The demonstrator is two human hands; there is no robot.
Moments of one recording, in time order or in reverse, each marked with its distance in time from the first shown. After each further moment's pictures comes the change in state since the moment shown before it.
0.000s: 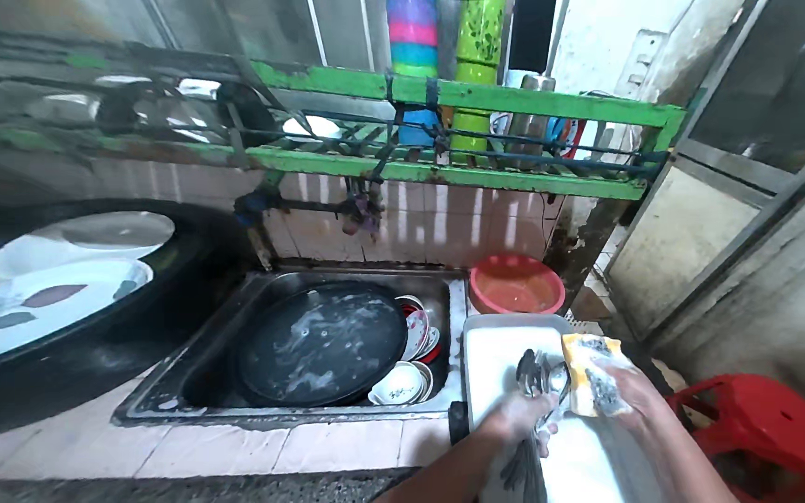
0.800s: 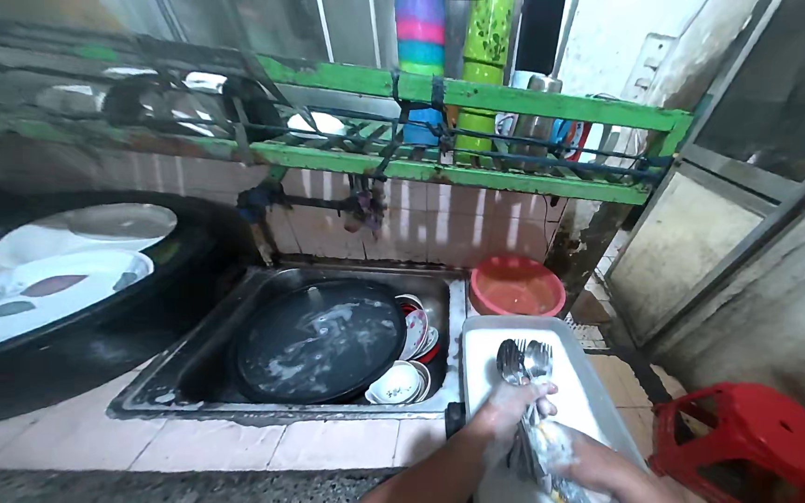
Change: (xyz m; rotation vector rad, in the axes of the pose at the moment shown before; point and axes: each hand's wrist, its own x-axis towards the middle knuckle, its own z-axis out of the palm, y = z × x) left_hand 0.013 -0.004 -0.008 -0.248 0.025 0.255; right_hand -0.033 0.042 0.005 -0.957 -0.751 -0.031
